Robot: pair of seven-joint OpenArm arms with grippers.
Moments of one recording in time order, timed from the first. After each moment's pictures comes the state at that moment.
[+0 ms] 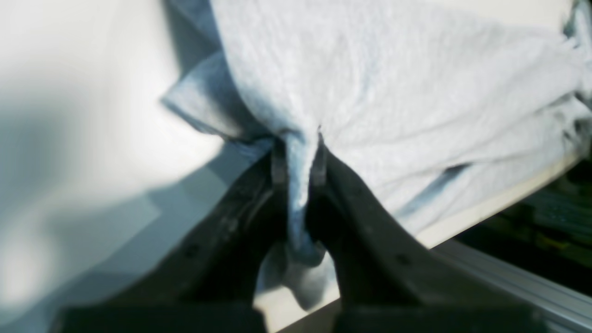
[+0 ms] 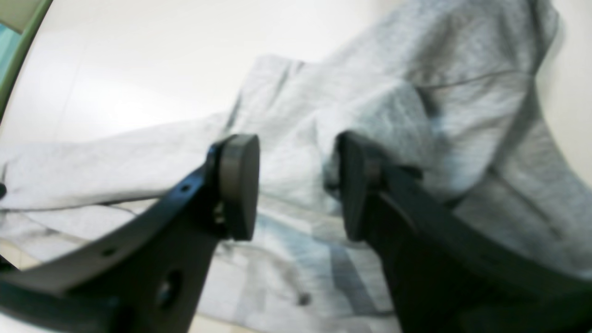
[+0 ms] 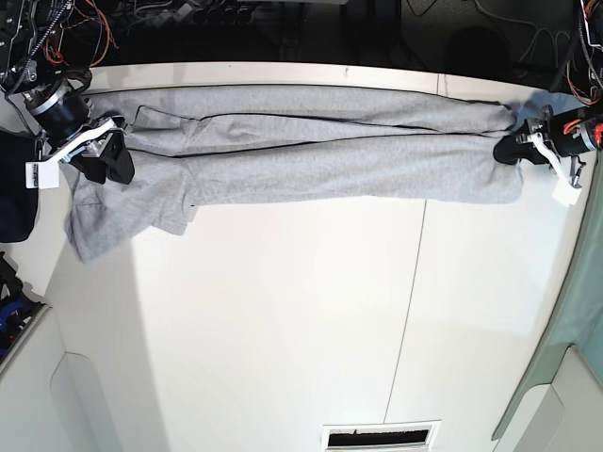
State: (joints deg) left arm 5.8 -33.5 -16.7 58.0 -55.5 -39.4 52.9; right arm -18.0 11.9 21.1 90.6 36.1 26.7 -33.9
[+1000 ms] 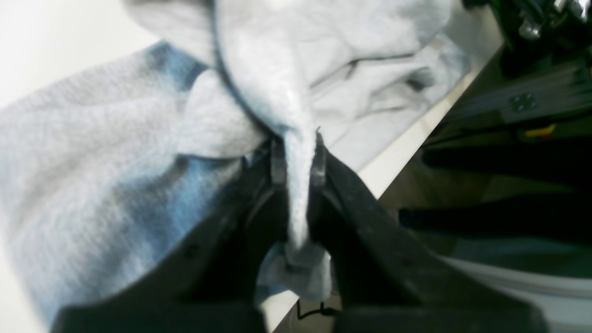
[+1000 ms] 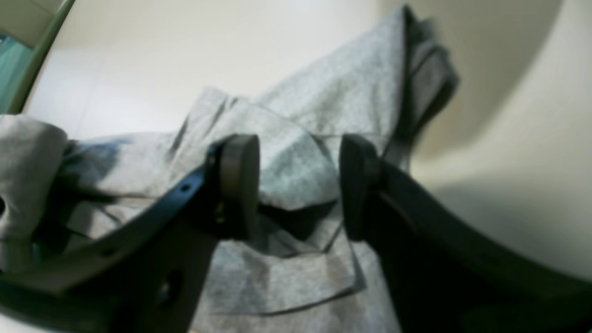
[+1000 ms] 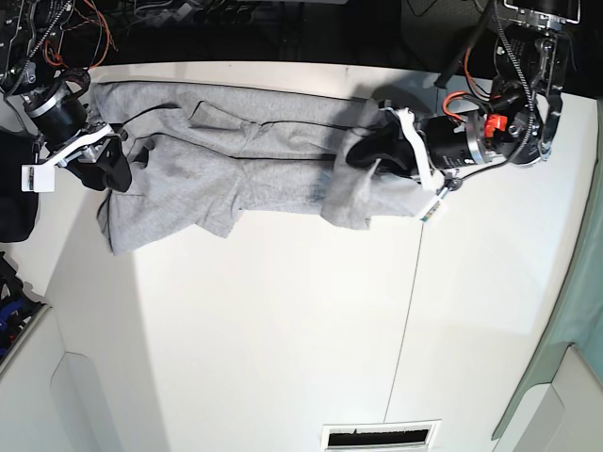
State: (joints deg) left arm 10.3 -16.5 0.3 94.2 -47.6 -39.0 55.2; right arm -17.5 11.9 21.2 90.6 37.1 26.7 -32.1
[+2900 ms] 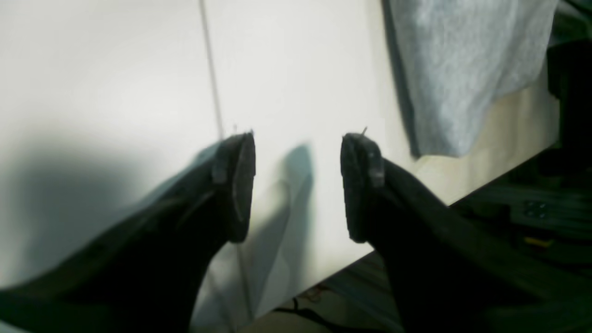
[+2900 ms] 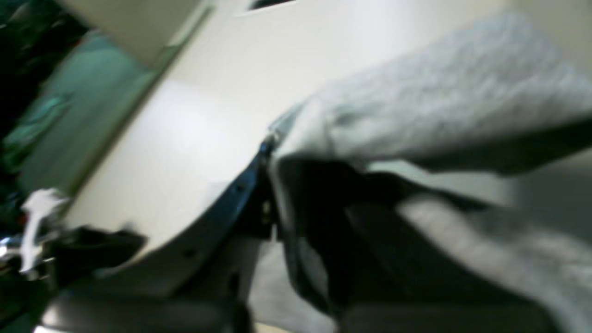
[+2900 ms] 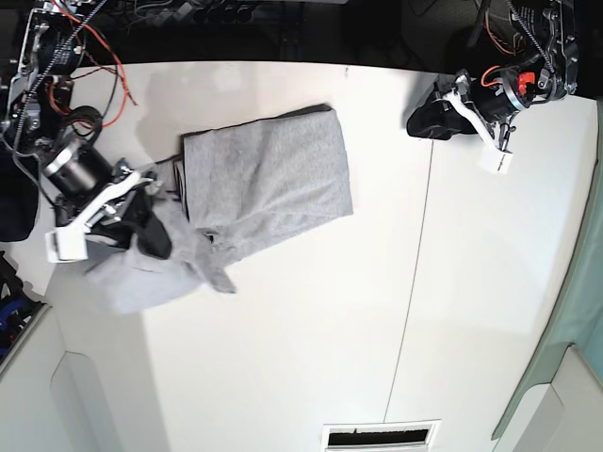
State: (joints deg) left arm 17.4 -13.0 -19.3 80.1 -45.3 -39.0 49.3; right arm -8.7 7.0 11.7 101.5 42.6 29.7 -42.7
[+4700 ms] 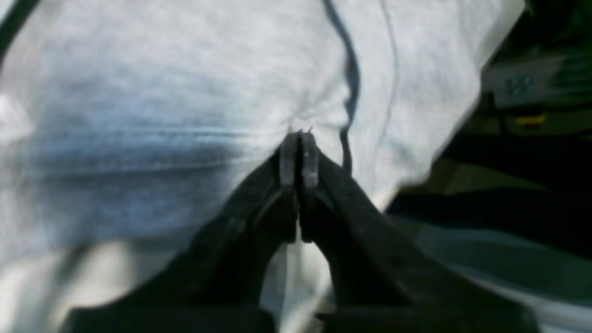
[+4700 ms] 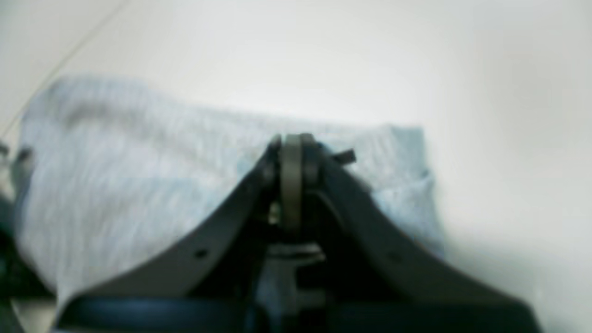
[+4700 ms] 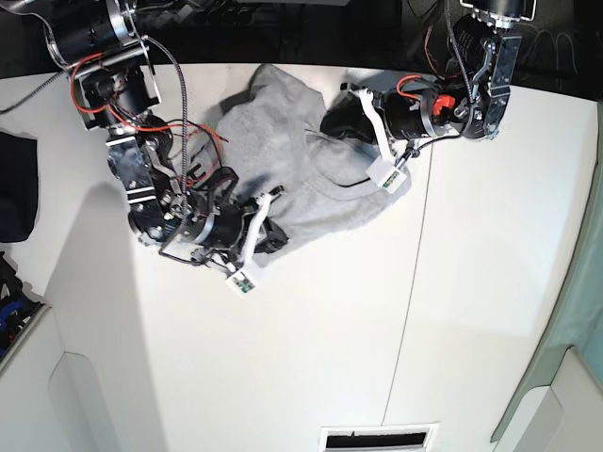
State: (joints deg) left arm 7.0 -9.5 1.1 75.0 -34.9 -40.2 47.1; right arm 16.8 6.2 -18.0 61.2 14.1 29.9 -30.5
